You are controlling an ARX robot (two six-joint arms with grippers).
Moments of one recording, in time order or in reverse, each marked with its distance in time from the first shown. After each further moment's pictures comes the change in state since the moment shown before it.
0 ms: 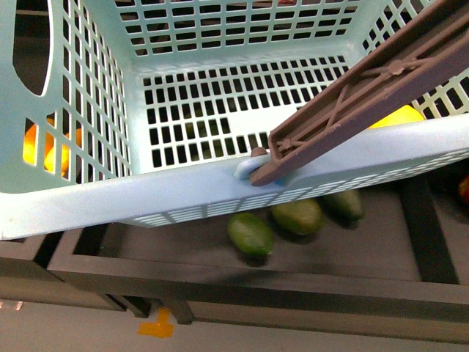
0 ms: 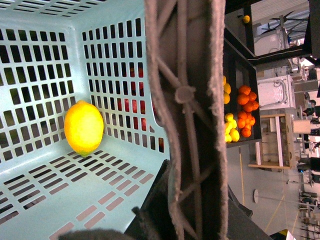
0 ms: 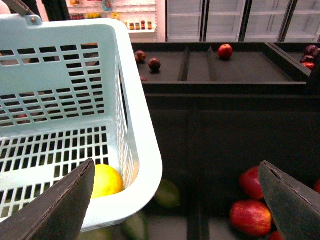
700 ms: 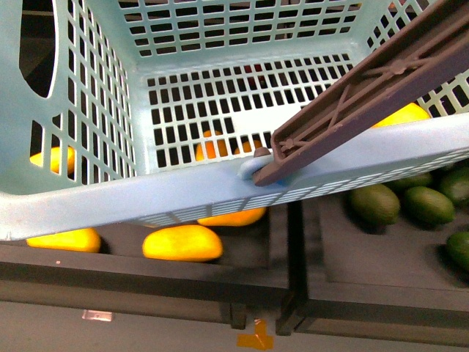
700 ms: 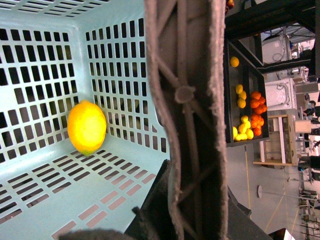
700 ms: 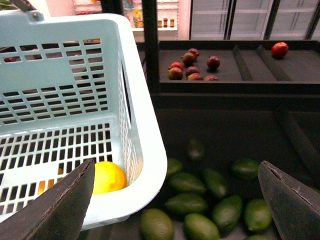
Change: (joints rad) left arm 0.000 -0.001 0.000 0.000 0.002 -0.002; right arm 0.000 0.000 0.000 0.000 -0.002 0.000
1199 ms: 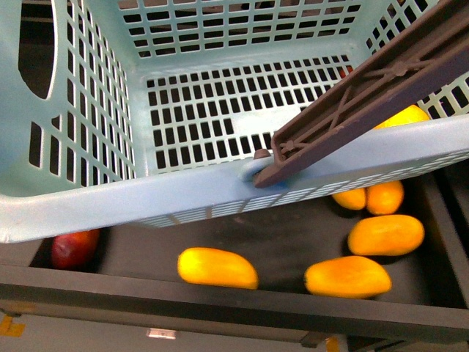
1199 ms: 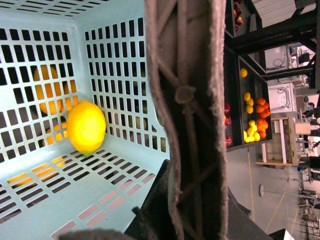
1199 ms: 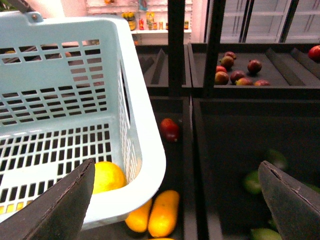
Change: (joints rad) left arm 0.000 -0.001 0.000 0.000 -0.002 0.000; right arm 0.000 0.000 0.000 0.000 0.000 0.000
